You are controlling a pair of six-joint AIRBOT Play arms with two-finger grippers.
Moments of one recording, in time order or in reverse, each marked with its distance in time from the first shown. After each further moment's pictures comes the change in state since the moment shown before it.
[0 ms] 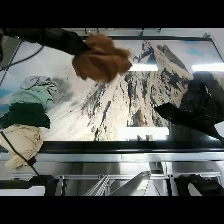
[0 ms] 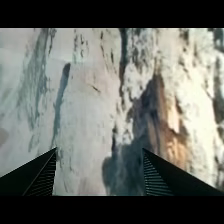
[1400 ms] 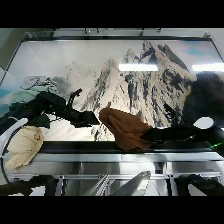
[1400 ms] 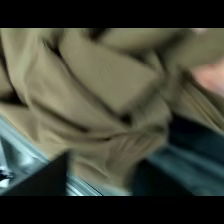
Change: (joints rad) left arm 0.051 0.079 -1.049 -0.161 -0.230 0.007; right arm 0.050 -0.349 -0.074 0.263 0.313 -0.381
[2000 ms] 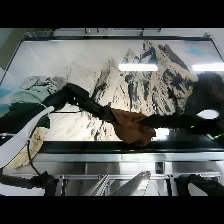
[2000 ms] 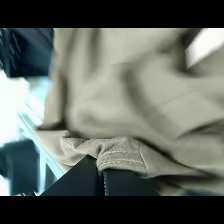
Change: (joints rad) left arm -0.185 -0.177 0.335 -0.154 0.131 0.079; right arm -0.112 0.002 0.128 0.251 0.056 -0.235
